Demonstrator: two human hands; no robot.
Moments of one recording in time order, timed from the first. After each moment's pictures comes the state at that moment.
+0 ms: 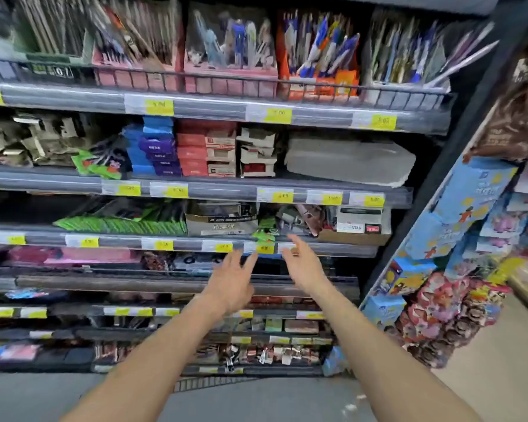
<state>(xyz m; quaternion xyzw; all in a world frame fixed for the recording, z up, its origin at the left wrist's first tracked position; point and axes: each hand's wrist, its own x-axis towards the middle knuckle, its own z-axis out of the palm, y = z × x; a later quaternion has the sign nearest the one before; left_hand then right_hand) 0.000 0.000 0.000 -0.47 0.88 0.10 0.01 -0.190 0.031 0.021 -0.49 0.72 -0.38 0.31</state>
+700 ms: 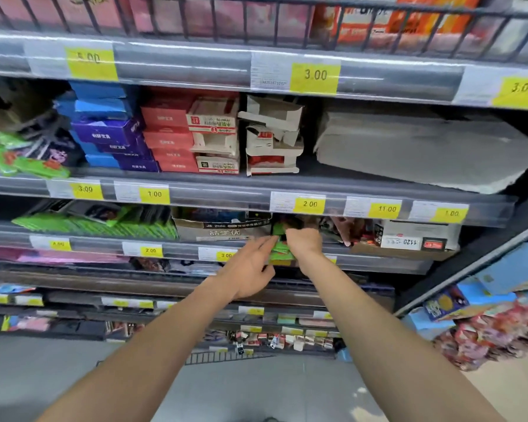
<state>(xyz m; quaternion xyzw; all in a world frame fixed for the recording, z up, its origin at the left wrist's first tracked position) -0.045 -0.147 -0.053 -0.42 0.87 0.25 -0.06 -0.205 -0.156 -0.038 -0.27 0.81 -0.37 0.38</state>
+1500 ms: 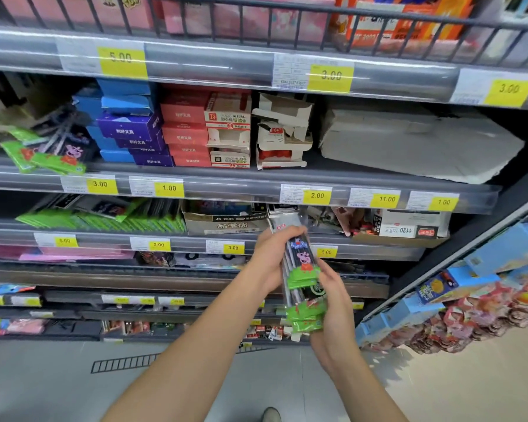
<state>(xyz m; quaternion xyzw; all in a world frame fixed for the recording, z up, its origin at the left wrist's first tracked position) -0.082 -0.106 0.007 -0.41 0.25 0.81 -0.34 -0.151 0.025 -0.011 -0.12 0.53 -0.68 0.50</state>
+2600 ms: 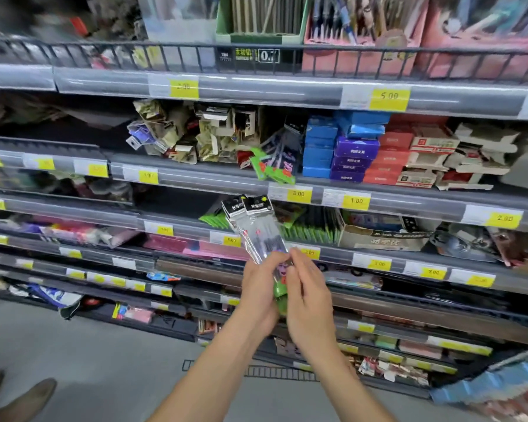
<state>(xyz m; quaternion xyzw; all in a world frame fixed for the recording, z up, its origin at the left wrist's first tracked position) 0.267 -0.074 0.043 -0.43 0.20 0.71 -0.52 0.185 -0.034 0.021 -0.55 0.60 -0.51 0.28</state>
